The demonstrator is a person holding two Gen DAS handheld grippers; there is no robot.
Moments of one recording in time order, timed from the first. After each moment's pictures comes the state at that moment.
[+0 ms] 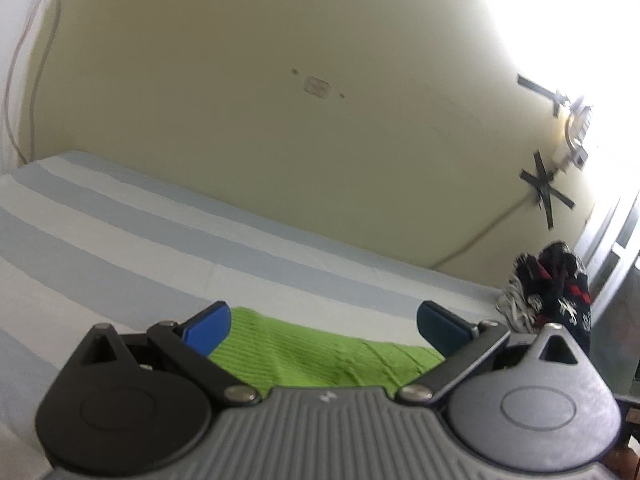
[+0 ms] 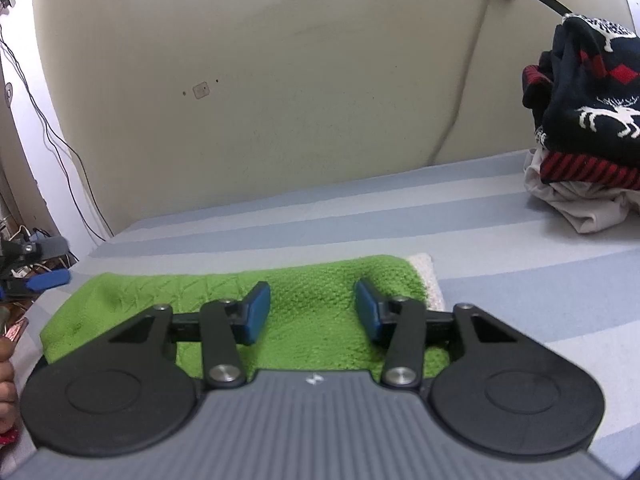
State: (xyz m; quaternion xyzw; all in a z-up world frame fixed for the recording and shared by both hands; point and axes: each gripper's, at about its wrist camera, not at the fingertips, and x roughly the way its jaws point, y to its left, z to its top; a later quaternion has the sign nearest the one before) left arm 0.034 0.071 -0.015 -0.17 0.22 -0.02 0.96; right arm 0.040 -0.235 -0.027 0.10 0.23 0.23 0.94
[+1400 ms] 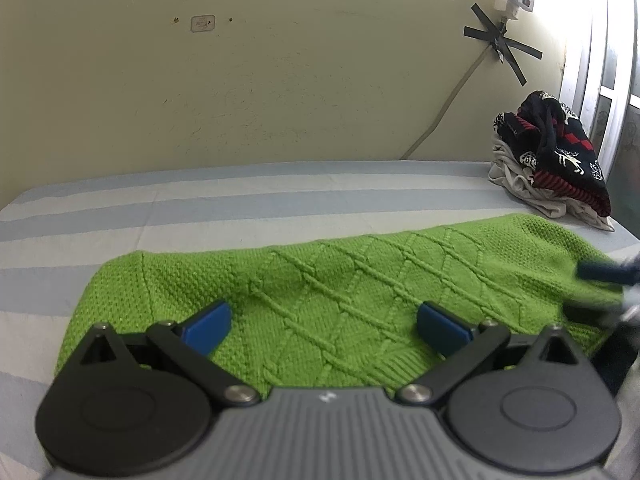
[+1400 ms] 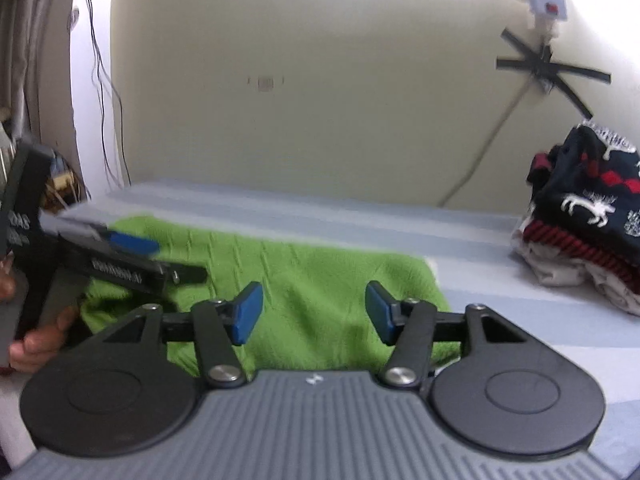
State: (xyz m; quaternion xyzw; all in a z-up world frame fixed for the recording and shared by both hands) left arm 0.052 -0.018 -0.042 -0.01 0.31 -0.04 0.95; right arm -0.019 -0.218 -0.020 -0.05 0.22 0.24 0.94
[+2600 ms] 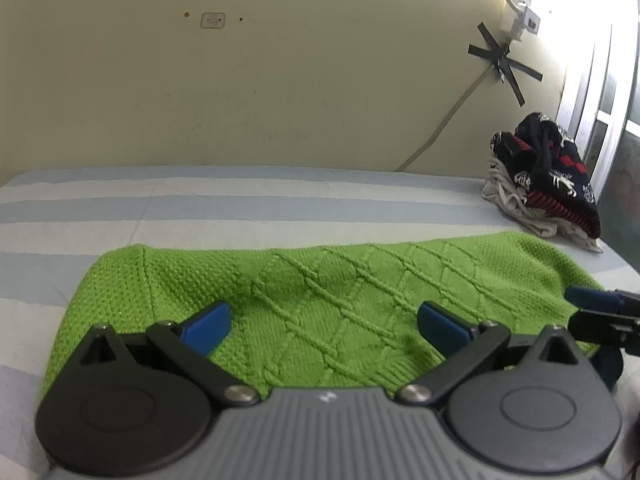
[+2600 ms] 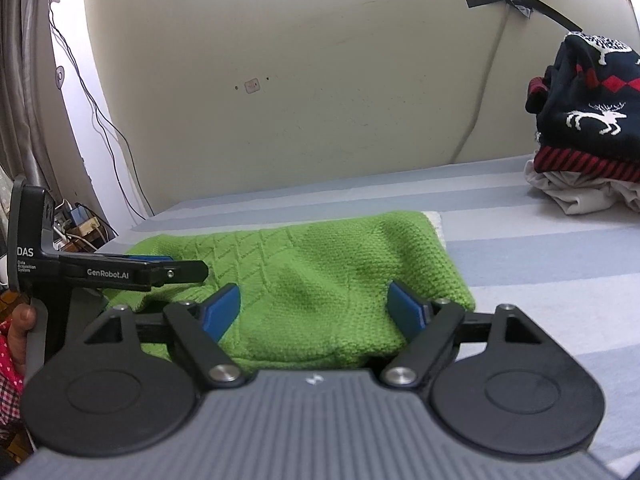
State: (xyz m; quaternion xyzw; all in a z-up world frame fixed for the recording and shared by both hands) left arm 0.050 -0.001 -0.042 -0.04 0.29 -0.07 0.95; right arm -0.014 -0.249 -0.029 0.08 0.21 0.28 0.93
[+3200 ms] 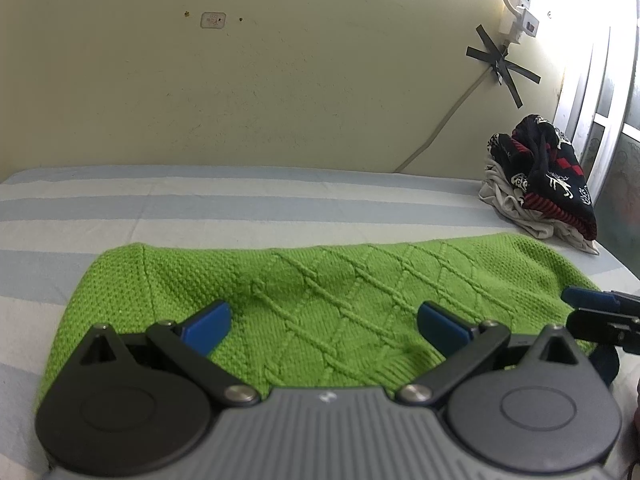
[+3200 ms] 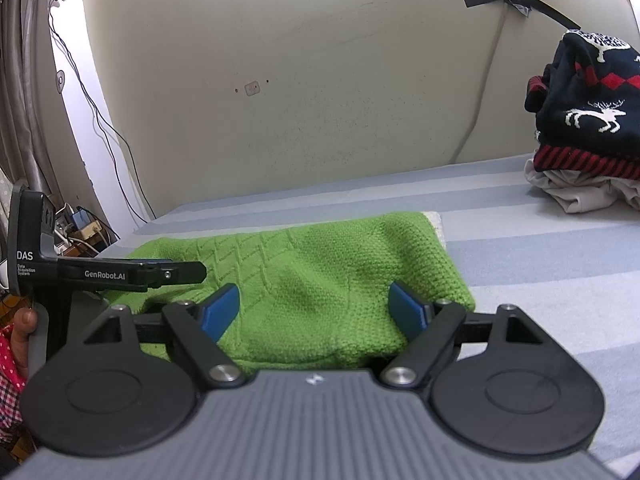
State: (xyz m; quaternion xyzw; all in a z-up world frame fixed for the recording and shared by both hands) left arm 0.050 -0.001 -0.041 -0.04 0.29 -0.07 0.95; right arm -0.014 -0.250 -0.030 0.09 0.21 0.29 0.93
